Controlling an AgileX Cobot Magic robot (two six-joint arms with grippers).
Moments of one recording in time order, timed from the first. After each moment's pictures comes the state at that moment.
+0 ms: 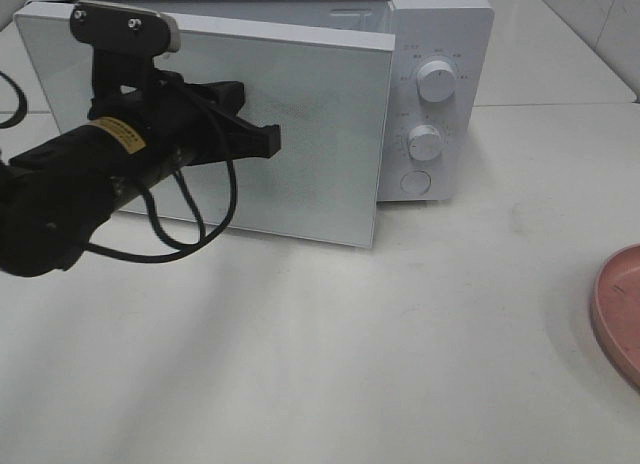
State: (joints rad) left arm -0.69 1.80 -0.75 -0.29 -0.82 0.11; right arm 0.19 0.00 -0.50 -0.08 1.01 0.13
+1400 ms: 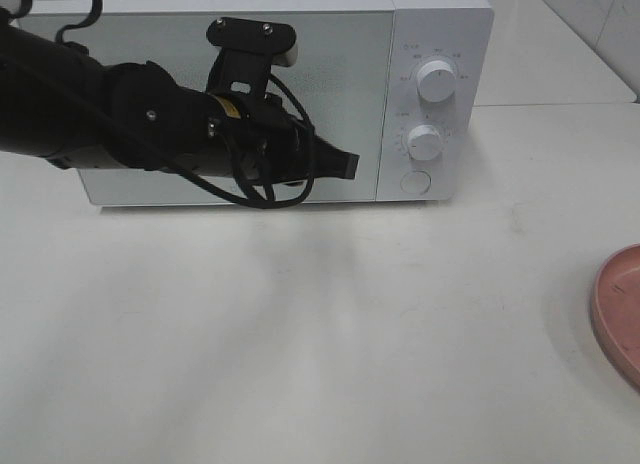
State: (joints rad) left arm -0.74 1.87 -1.08 -0.42 -0.10 0.23; right arm 0.19 0.00 -0.50 -0.08 1.01 0.13
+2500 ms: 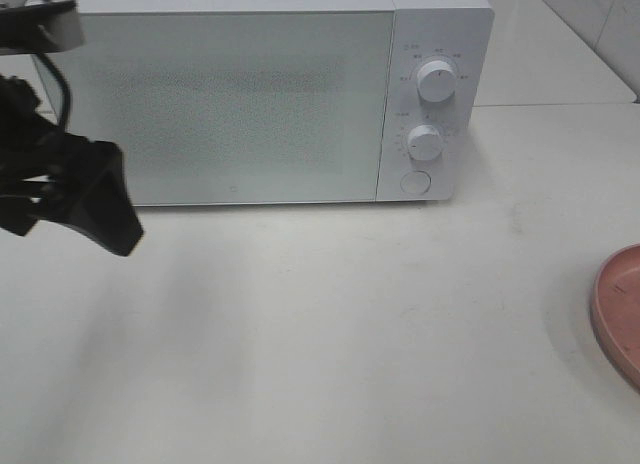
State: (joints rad) left arm -0.40 1.41 -1.04 -0.28 1.05 0.16; right arm 0.19 0.00 -0.50 -0.08 1.01 0.13
